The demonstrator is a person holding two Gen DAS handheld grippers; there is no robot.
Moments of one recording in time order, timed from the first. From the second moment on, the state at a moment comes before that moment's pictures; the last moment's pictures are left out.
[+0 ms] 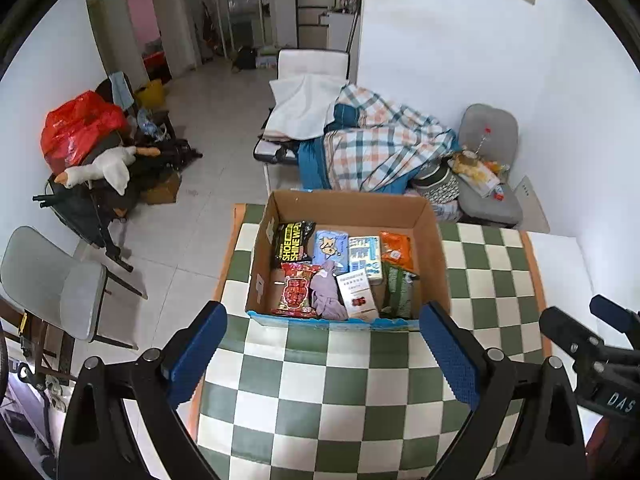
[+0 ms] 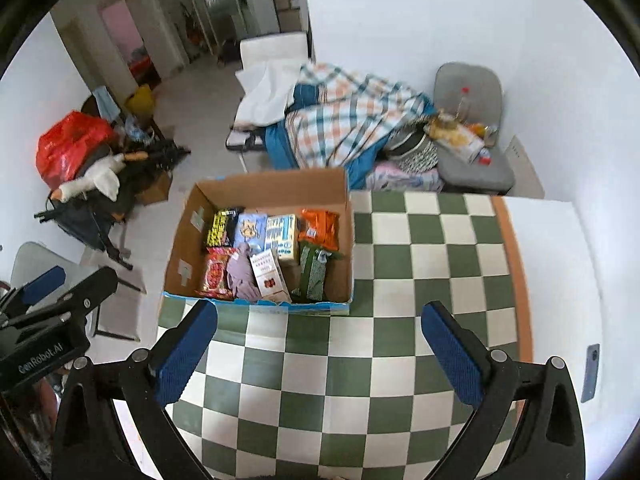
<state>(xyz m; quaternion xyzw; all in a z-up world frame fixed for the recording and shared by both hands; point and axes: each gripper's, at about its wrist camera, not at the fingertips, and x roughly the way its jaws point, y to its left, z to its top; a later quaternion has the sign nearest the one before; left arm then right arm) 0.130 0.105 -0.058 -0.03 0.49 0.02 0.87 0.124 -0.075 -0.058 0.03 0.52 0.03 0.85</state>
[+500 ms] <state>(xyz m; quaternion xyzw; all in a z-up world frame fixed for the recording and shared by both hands) 0.084 0.095 -0.008 -0.03 0.46 0.02 0.89 0.062 -0.080 0.014 0.03 0.49 0.04 0.87</state>
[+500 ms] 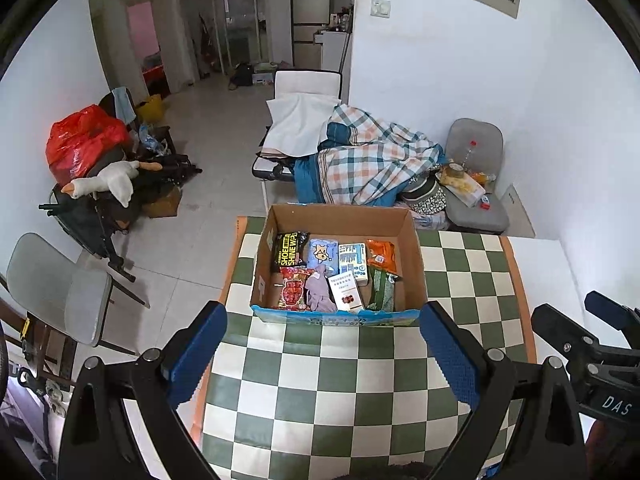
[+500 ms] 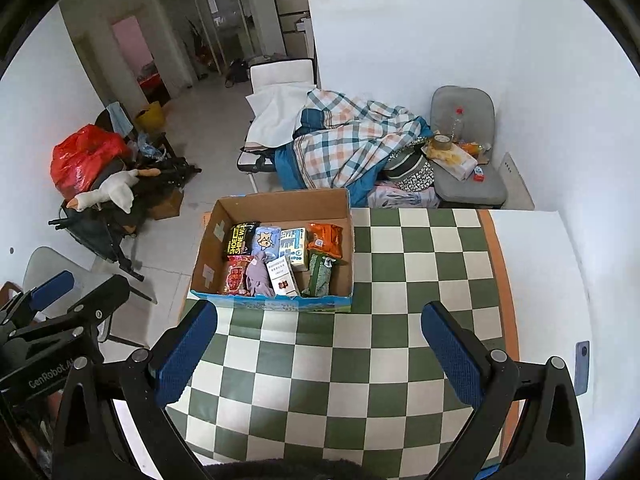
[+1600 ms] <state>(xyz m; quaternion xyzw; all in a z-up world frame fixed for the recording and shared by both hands) 0.076 0.093 0.001 -0.02 0.45 0.02 0.89 0.058 -0.089 0.035 0.01 0.47 0.00 0.88</state>
